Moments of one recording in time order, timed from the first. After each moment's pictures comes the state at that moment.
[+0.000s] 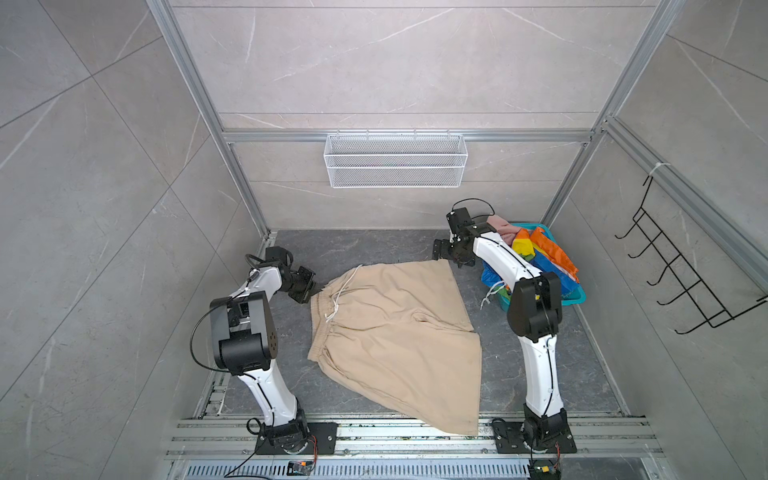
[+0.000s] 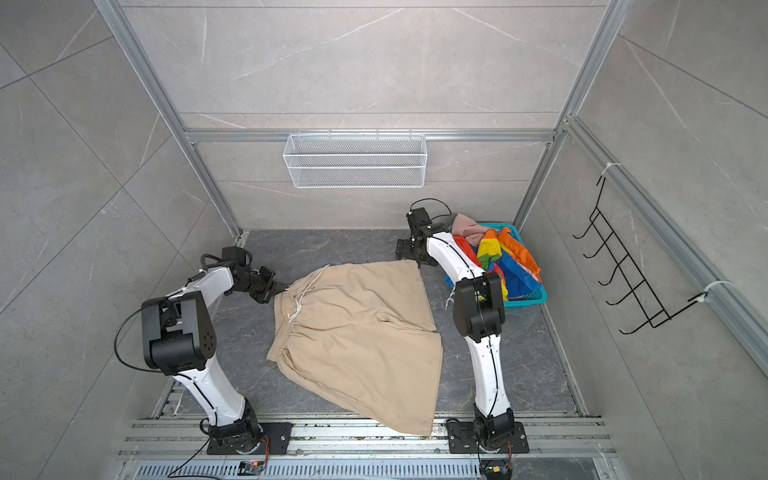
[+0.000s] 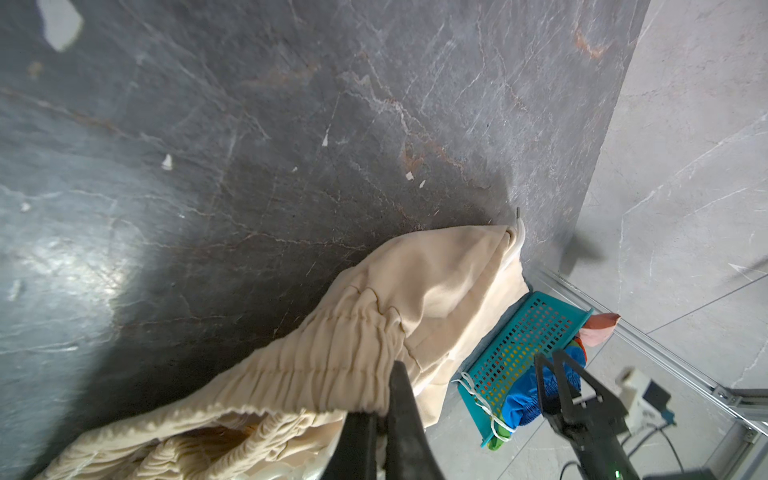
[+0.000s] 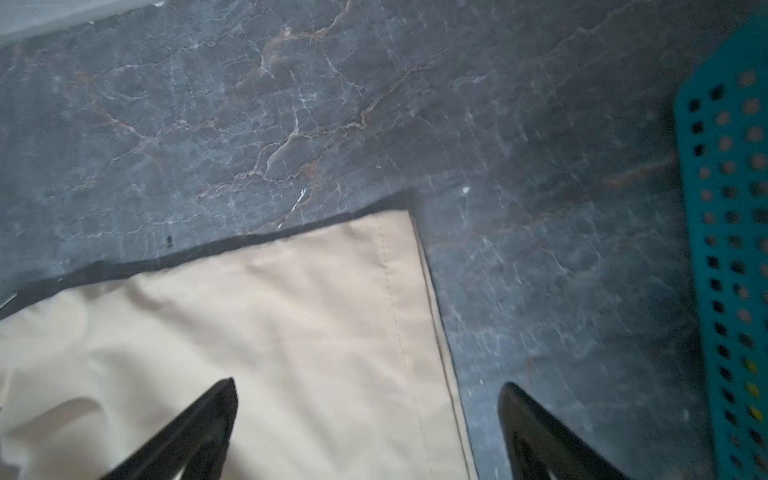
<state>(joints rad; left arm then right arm) 0.16 1.85 1.28 -0.63 0.62 -0.84 0.31 2.33 2.14 -0.92 0.03 0.39</state>
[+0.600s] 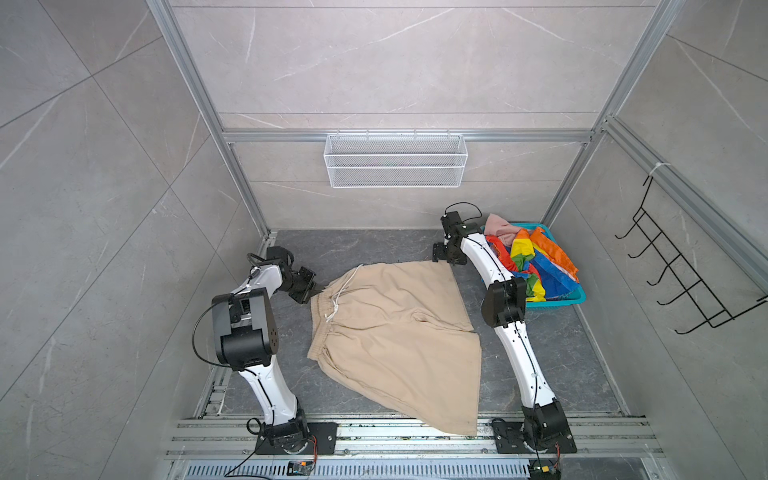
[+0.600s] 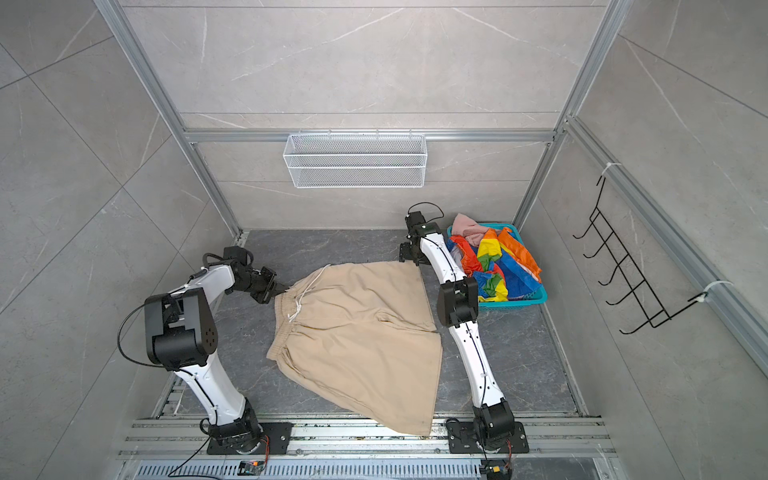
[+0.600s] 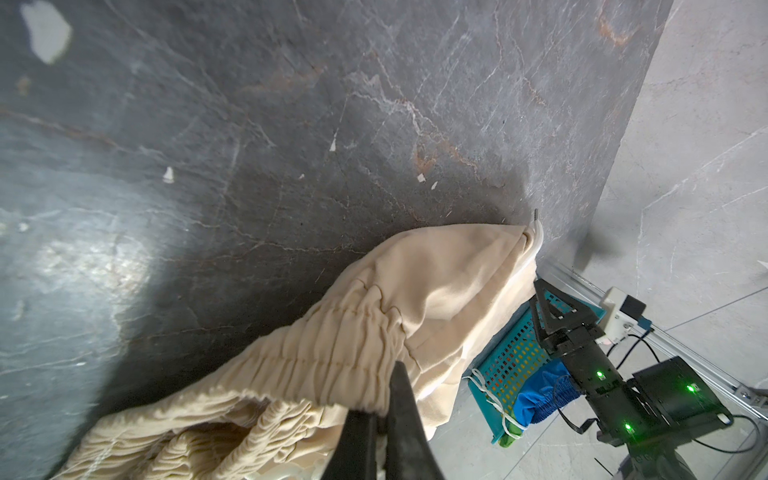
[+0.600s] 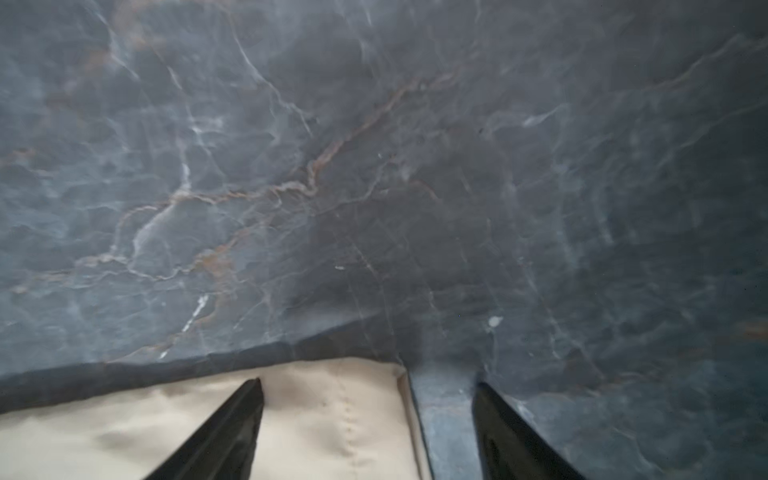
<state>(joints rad) 0.16 1.89 1.31 -0.67 0.62 -0.81 0.27 2.78 2.74 -1.16 0.03 0.31</state>
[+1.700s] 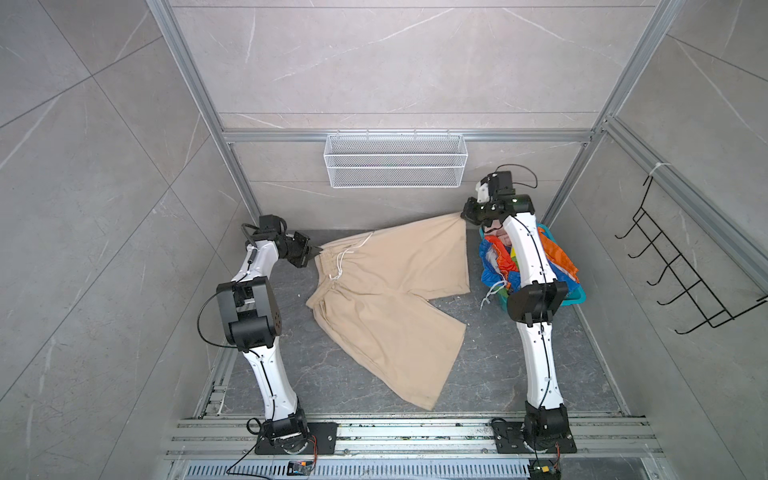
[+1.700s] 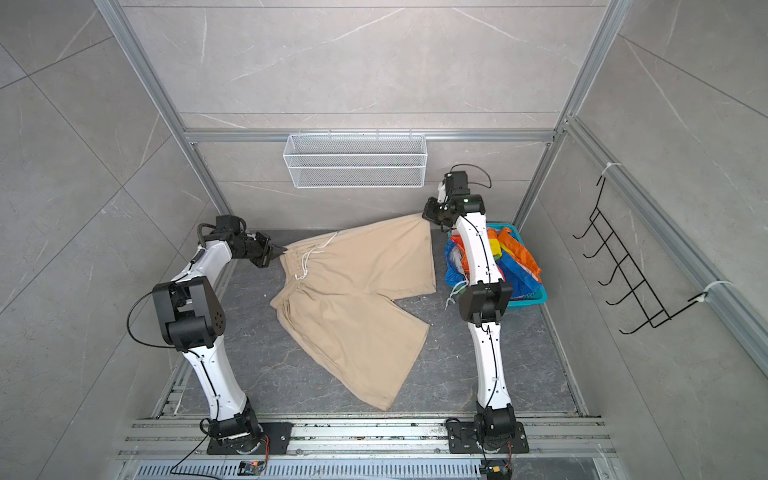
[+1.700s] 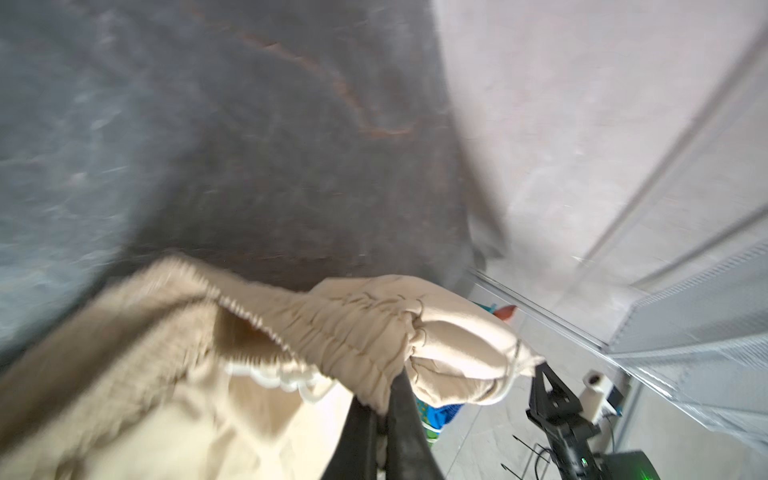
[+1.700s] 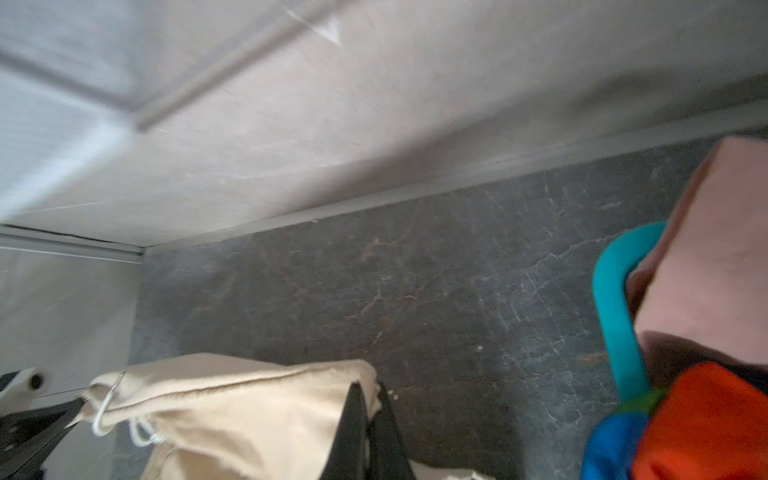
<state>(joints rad) 0.17 2.09 1.79 -0.66 0.75 -0.92 0.12 2.47 2.85 -1.10 -0.30 0.40</state>
